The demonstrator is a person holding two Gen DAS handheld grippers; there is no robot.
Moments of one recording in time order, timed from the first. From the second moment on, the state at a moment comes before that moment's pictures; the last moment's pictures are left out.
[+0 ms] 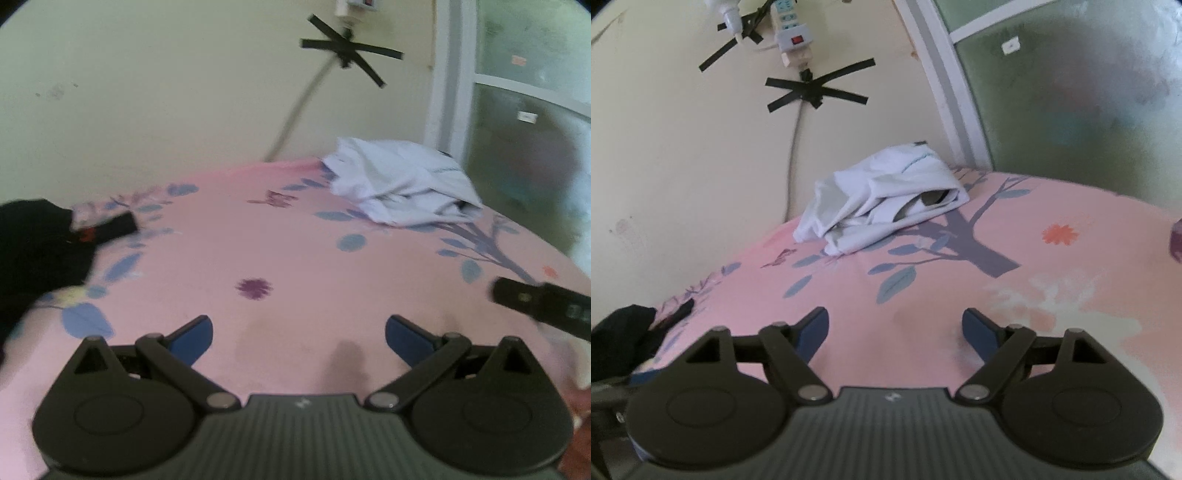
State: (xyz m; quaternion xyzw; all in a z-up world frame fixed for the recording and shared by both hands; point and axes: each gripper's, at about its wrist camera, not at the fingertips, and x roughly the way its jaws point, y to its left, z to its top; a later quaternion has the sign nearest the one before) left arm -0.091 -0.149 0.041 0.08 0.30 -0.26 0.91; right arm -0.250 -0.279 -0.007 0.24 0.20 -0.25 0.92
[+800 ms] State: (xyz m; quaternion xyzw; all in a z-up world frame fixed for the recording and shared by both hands) left arm -0.087 -0.148 0.039 0.11 0.30 -0.24 0.92; right arm -0.256 -0.271 -0.009 0.25 0.20 -0.25 0.91
